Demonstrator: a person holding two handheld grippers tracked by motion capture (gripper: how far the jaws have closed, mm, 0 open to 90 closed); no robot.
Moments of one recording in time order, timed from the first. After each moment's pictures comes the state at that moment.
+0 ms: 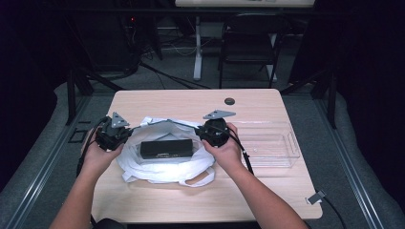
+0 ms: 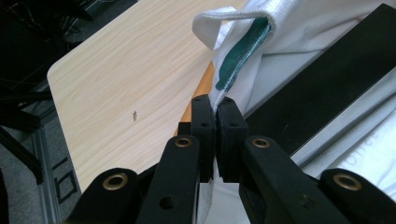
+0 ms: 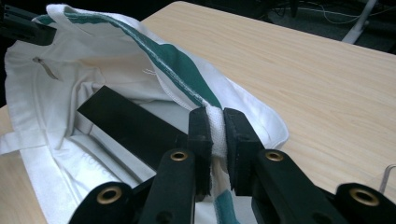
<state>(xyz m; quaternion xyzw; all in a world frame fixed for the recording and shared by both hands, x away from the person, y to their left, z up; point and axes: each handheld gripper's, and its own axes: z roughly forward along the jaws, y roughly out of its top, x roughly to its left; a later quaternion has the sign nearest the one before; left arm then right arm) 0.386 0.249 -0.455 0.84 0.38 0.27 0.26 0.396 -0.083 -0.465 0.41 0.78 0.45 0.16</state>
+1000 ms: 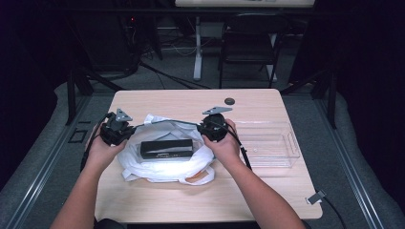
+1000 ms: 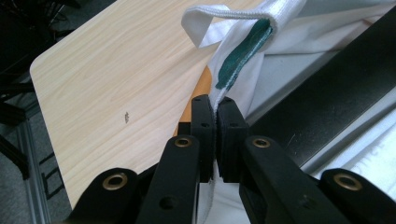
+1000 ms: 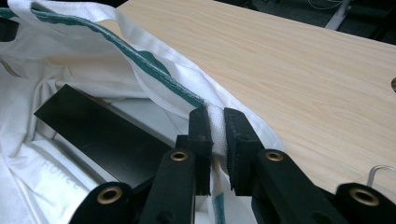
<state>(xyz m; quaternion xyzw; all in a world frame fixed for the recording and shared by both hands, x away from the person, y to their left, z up) 0.407 0.245 -0.460 0.85 0.40 0.25 0.26 0.421 -0.081 -0.477 0.44 0.78 0.42 0.17</state>
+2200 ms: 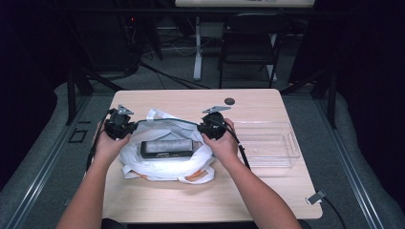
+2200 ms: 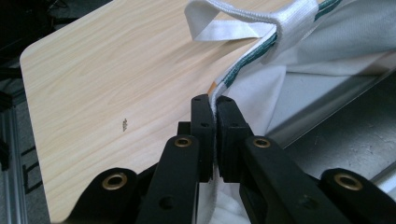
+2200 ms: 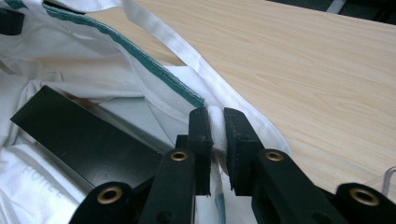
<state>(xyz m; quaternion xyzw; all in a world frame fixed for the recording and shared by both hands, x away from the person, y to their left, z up) 0.436 0.247 -0.476 0.82 0.44 0.23 0.27 0.437 -0.079 -0.491 0.46 0.78 0.41 0.16</state>
